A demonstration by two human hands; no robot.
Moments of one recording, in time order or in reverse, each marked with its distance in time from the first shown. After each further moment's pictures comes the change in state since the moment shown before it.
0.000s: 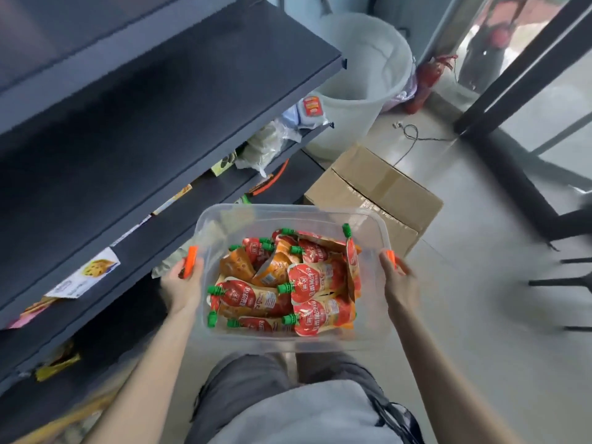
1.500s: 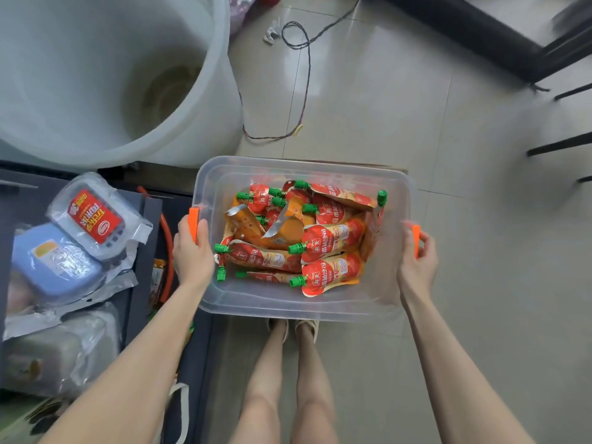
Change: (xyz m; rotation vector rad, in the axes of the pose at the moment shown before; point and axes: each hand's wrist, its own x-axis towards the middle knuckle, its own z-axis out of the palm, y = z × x) left_hand 0.194 0.188 0.558 0.627 -0.614 0.487; right_hand 0.409 0.027 0.057 0.201 0.544 0.303
